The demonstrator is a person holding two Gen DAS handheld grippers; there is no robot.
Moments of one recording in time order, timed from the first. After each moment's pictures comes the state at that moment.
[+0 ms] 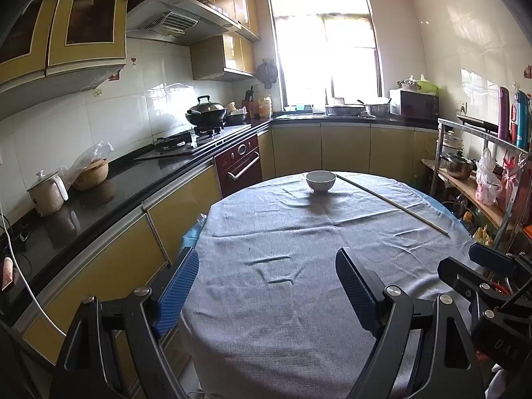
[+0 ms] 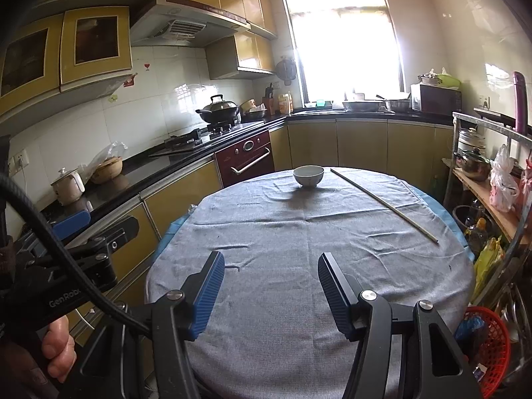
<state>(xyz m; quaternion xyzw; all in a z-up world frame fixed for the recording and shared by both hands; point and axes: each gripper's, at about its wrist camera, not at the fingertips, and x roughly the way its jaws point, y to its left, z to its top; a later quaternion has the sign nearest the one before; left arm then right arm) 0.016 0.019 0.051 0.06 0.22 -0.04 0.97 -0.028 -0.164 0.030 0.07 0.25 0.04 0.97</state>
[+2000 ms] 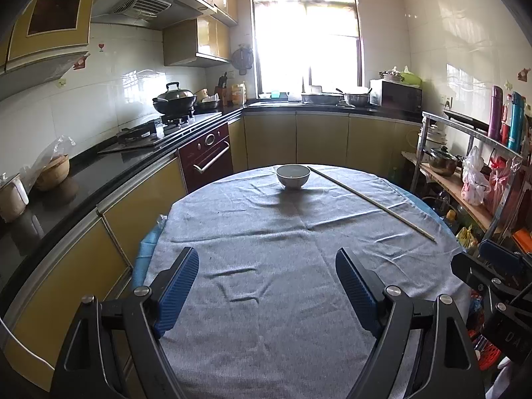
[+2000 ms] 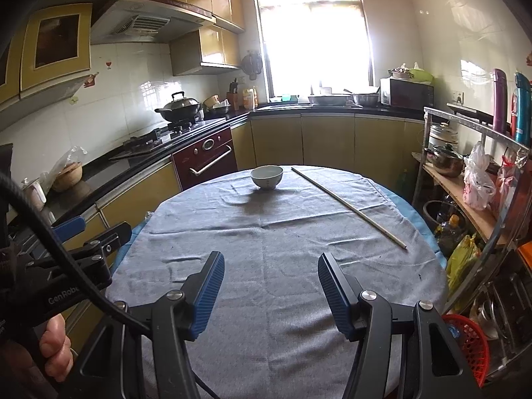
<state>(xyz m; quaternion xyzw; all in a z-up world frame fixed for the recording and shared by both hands) 0.088 -0.021 0.044 0.05 0.26 -0.10 0.96 0.016 -0.205 0.037 0.06 0.27 -0.04 0.96</state>
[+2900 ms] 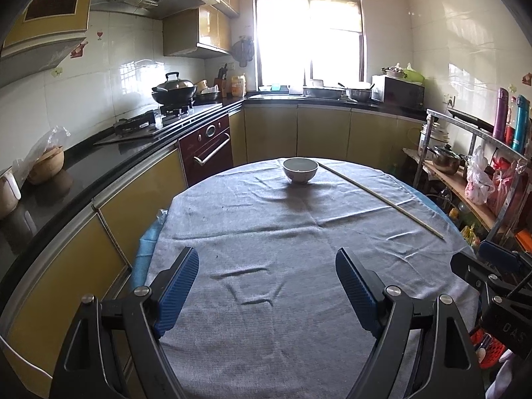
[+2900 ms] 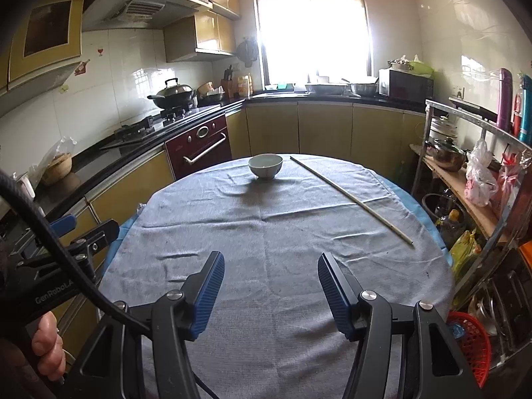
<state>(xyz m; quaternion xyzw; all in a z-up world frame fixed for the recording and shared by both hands) 0.121 0.004 0.029 0.04 0.28 -0.11 0.95 0.053 -0.187 0.025 0.06 0.30 -0.05 0.95</state>
